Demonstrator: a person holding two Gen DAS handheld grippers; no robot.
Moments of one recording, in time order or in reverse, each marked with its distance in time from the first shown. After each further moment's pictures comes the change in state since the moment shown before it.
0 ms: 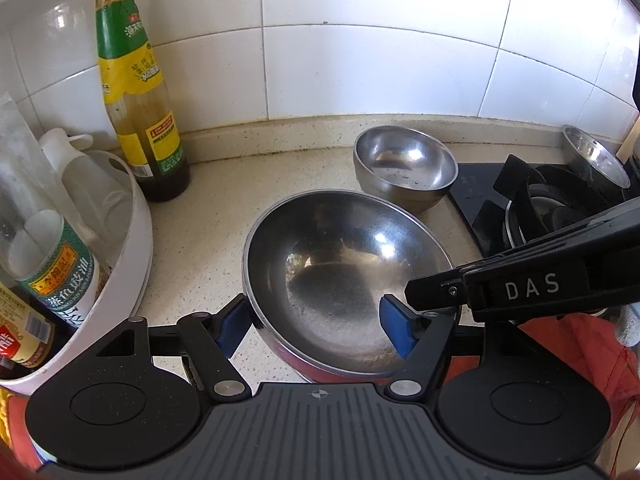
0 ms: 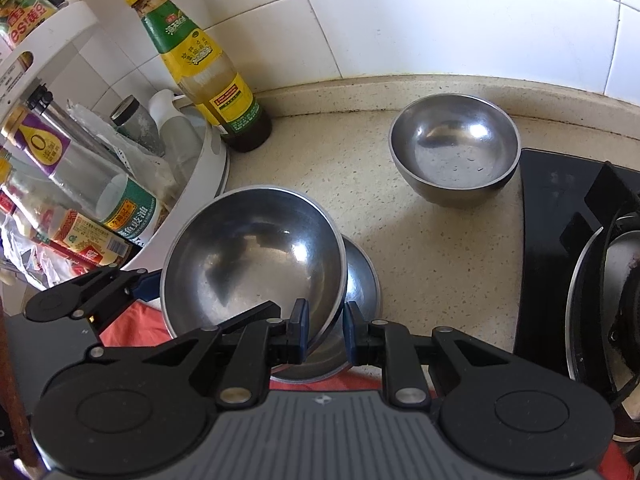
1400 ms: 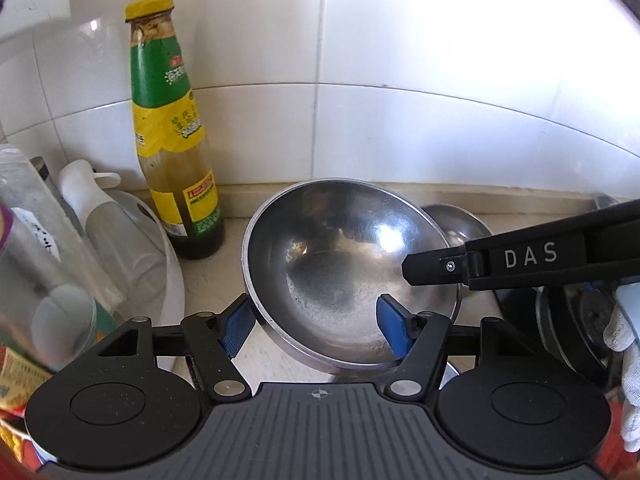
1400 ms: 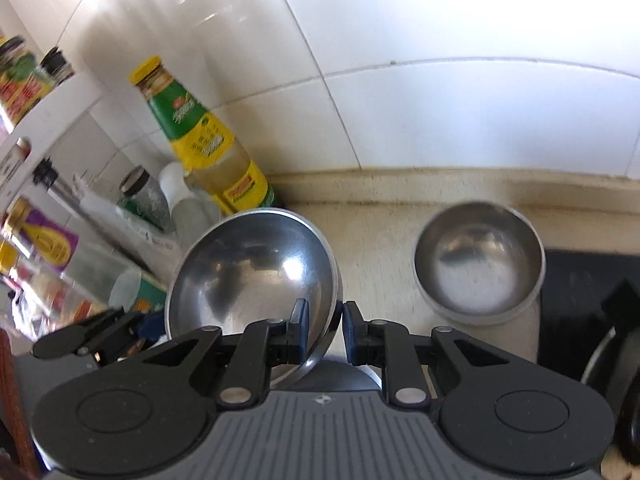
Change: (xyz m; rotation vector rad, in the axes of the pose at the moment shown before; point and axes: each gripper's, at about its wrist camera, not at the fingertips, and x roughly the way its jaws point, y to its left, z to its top) left arm 0.003 0.019 0.041 -0.087 -0.084 0.043; right arm -0.004 0.011 0.053 -0.002 -0.136 0.025
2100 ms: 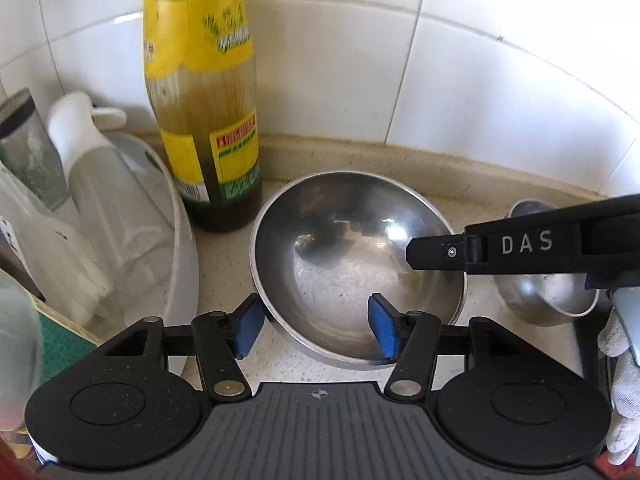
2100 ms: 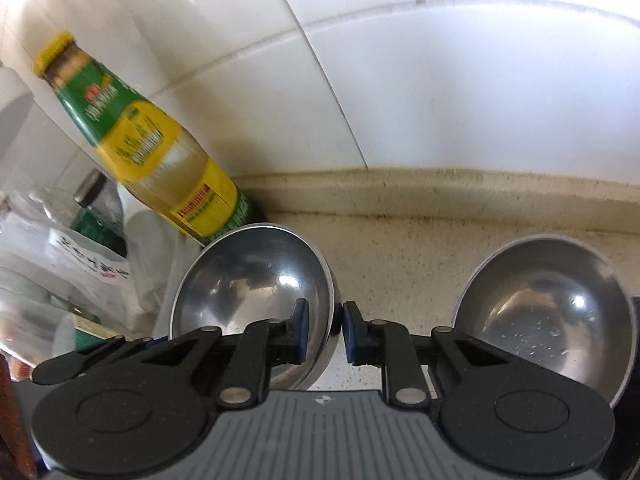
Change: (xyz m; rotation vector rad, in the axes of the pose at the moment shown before) left arm 0.087 0.043 0.013 -0.122 0.116 0.067; right arm 0.099 -0.017 0.047 0.009 0.045 0.031
